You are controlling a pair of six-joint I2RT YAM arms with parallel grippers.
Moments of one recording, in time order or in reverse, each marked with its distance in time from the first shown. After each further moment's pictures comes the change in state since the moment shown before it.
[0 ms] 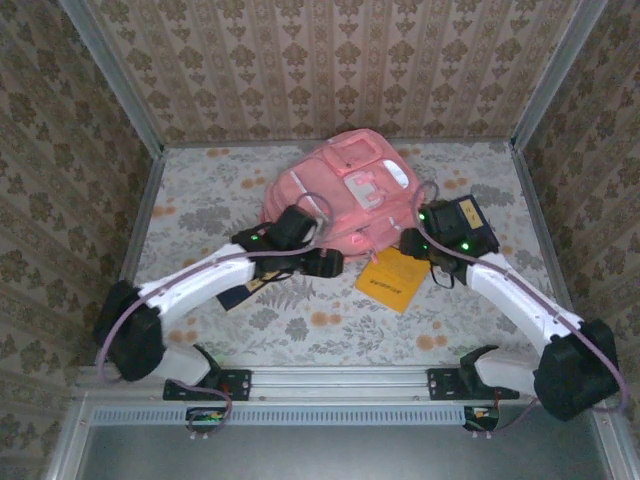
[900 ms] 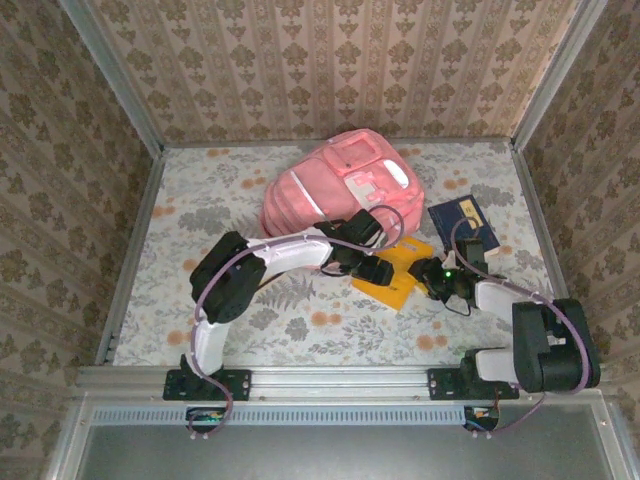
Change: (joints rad) left arm -0.113 0.542 0.360 0.051 0.134 0.064; right arm -0.318 0.142 -0.395 0.505 -0.649 0.332
